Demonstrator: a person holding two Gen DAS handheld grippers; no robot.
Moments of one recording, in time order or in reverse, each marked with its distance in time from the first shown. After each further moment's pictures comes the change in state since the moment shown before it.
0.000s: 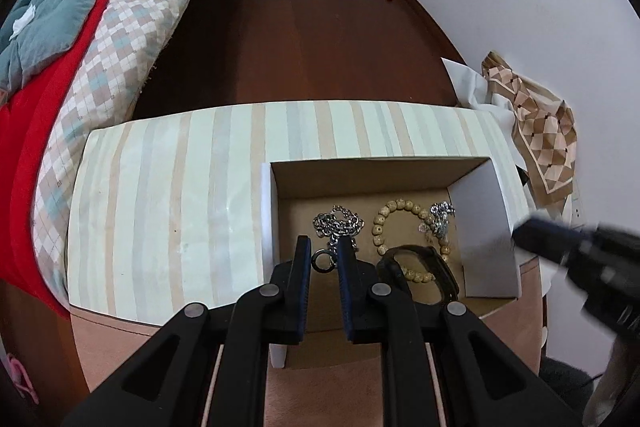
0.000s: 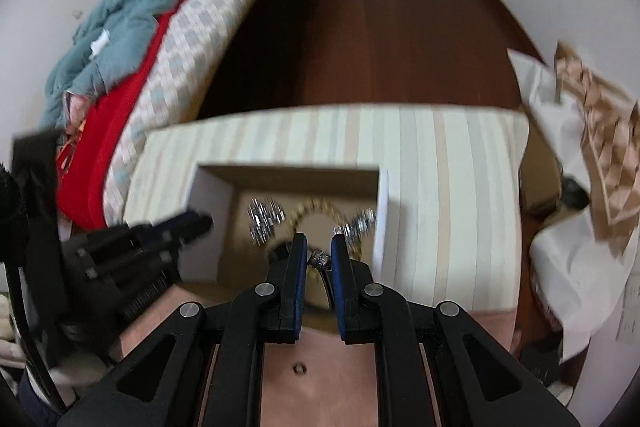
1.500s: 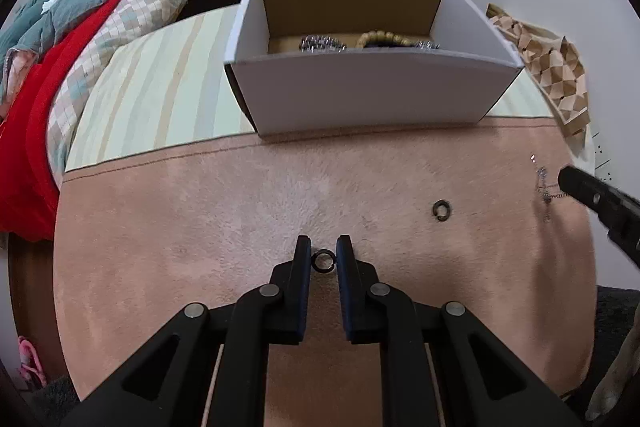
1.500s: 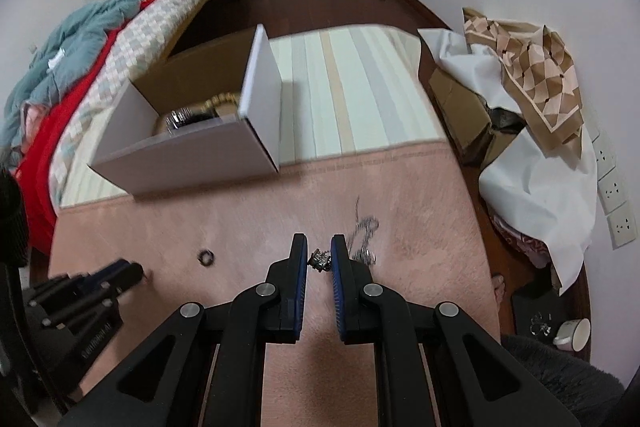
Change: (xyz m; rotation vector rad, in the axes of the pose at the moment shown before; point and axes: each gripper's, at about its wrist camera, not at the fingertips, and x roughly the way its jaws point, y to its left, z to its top) left arm 0.000 -0.031 -0.160 0.054 -0.009 0.111; right arm -0.017 -0.034 -0.171 0.145 -0.203 -0.189
